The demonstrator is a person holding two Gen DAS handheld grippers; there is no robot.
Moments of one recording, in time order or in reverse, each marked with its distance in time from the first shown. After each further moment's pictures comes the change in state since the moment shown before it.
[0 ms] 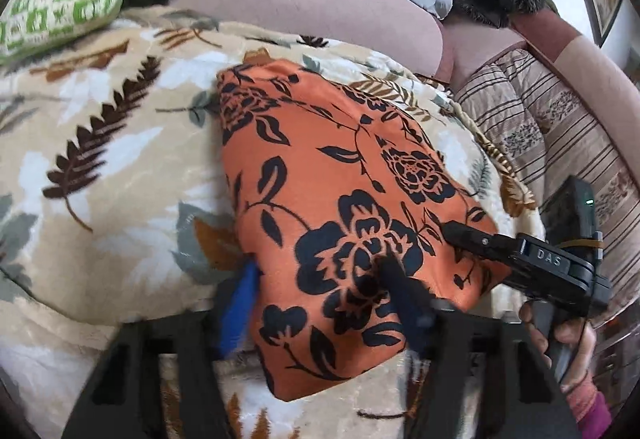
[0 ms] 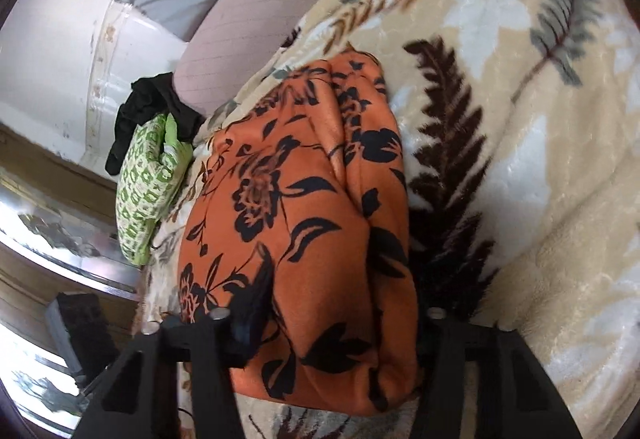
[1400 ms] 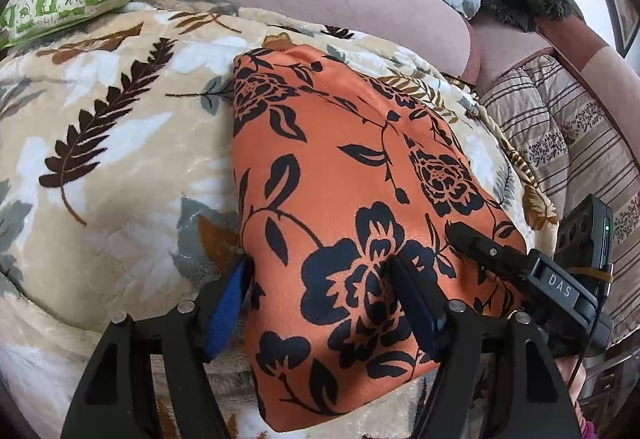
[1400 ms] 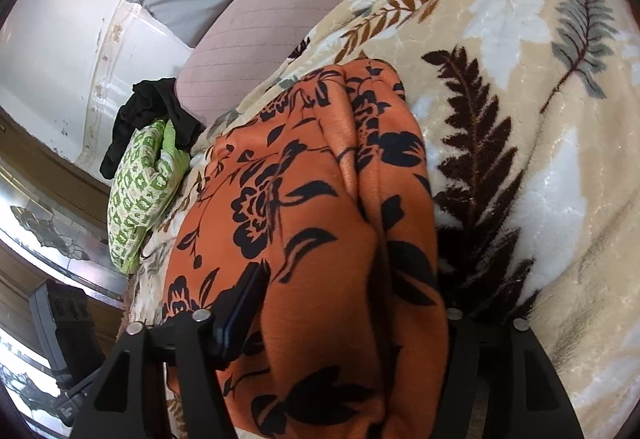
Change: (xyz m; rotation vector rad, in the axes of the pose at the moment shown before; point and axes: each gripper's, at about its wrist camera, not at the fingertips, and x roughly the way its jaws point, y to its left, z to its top) left arm 0.024 0.004 0.007 -0.064 0.023 0.061; right arm 0.018 0.011 -0.005 -0.031 -0.084 -0.015
